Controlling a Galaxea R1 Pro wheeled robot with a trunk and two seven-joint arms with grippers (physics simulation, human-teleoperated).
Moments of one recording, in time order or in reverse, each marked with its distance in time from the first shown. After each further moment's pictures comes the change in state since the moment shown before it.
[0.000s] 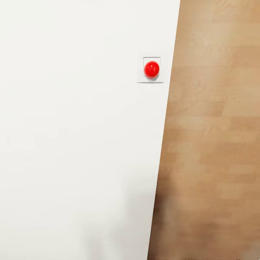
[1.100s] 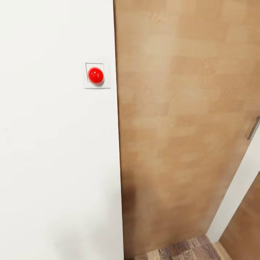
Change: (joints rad) left arm 0.000 -0.008 -0.002 0.002 -0.005 0.007 -0.001; right arm 0.002 0.002 0.000 0.000 -0.001 0.000 0.001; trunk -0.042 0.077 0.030
